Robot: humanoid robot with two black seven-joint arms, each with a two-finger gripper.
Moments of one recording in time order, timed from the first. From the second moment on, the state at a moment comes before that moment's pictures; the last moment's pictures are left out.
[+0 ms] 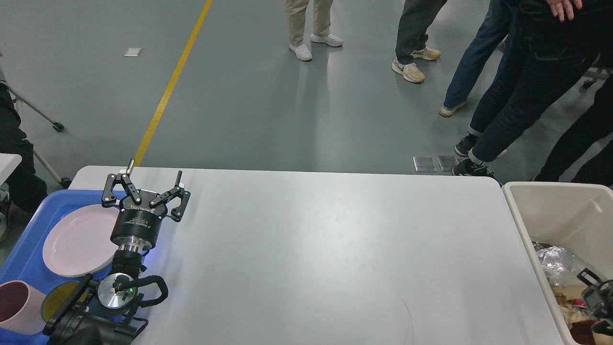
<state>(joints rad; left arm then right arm) -0.30 0.03 -1.47 -0.77 0.13 -0.58 -0.17 0.52 -0.36 -0.92 -0.03 0.19 0.07 -0.21</state>
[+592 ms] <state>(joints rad) -0.30 0.03 -1.47 -0.77 0.13 -0.58 -0.17 0.50 -0.35 -0.91 -0.05 0.19 -0.03 -0.21</state>
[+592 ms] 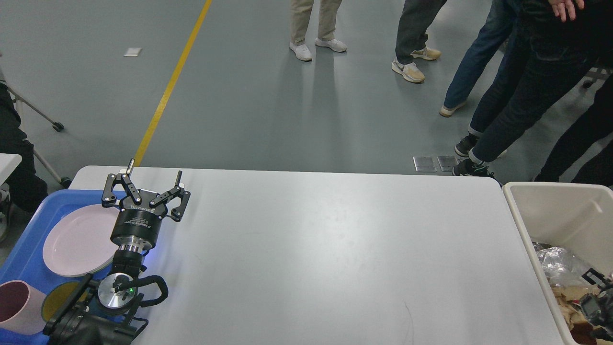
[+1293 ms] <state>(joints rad) -0.30 0.03 -1.47 -0.77 0.13 -0.58 -0.17 0.80 -0.56 -0.08 0.20 0.18 -0.03 -0.19</state>
